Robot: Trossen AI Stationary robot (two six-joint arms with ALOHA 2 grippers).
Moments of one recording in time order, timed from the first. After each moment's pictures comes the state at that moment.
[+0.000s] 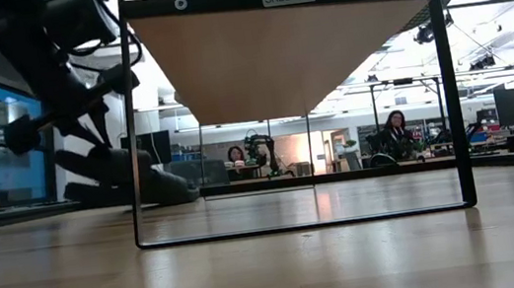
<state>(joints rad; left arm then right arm) 0.19 1.13 0.61 -0.69 -0.80 -1.85 -0.22 0.78 1.26 -0.86 -0.29 0.20</state>
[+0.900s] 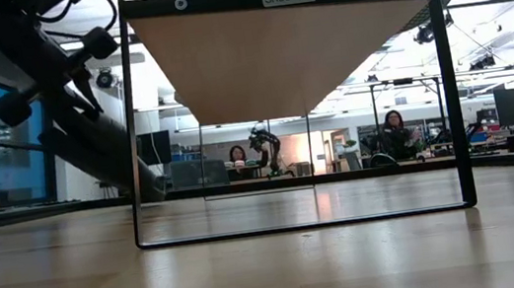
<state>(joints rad) 0.19 0.86 0.61 -0.71 -0.89 -1.62 -0.22 0.78 1.26 -0.86 -0.29 0.19</state>
